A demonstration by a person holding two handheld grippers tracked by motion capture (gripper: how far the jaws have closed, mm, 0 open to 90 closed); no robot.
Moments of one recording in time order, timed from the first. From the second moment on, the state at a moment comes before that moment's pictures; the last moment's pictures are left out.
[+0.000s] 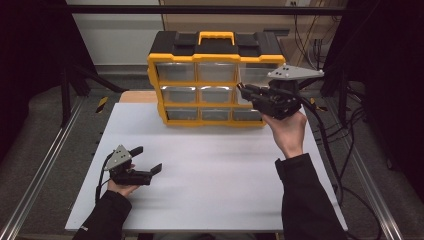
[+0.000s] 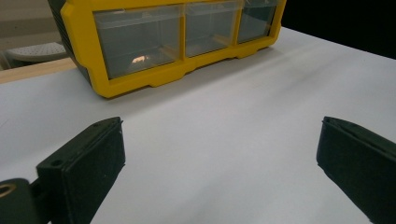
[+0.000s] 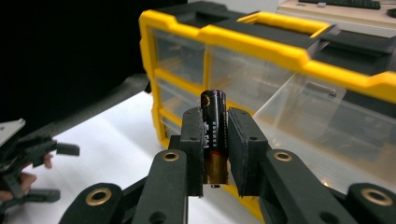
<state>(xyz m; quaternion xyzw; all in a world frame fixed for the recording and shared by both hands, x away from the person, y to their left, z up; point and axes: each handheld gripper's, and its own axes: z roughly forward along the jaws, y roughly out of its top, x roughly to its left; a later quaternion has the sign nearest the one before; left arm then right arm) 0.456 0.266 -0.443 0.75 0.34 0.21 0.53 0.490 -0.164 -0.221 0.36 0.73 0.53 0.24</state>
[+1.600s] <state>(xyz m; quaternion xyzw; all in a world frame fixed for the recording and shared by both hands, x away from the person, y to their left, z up) 0.457 0.266 -0.444 0.75 0.34 0.21 0.53 0.563 -0.170 -0.235 0.45 0.71 0.46 0.27</state>
